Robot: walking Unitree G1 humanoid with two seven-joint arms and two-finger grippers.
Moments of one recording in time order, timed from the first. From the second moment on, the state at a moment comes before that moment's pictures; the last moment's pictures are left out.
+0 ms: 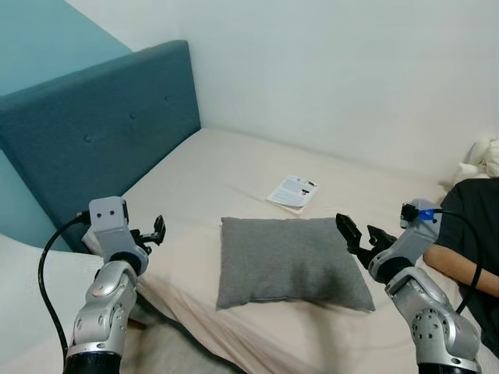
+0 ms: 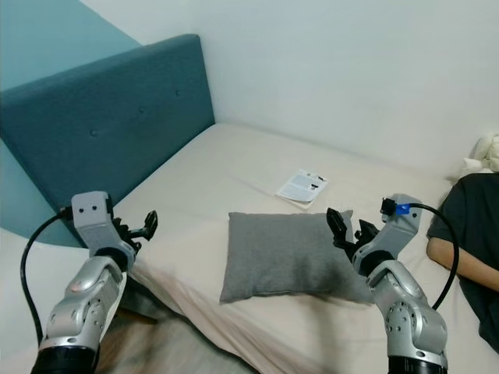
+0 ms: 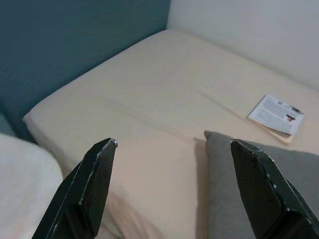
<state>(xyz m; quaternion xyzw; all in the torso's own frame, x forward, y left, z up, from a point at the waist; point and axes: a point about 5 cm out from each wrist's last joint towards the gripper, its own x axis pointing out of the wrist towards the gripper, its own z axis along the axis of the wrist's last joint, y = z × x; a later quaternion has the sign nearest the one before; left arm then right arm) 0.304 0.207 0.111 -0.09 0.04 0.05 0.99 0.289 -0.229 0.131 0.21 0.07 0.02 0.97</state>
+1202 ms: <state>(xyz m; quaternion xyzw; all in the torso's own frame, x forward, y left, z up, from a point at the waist) 0.299 0.238 0.135 -0.07 0.02 0.06 1.00 0.322 -0.225 0.098 0.39 0.11 0.03 0.91</state>
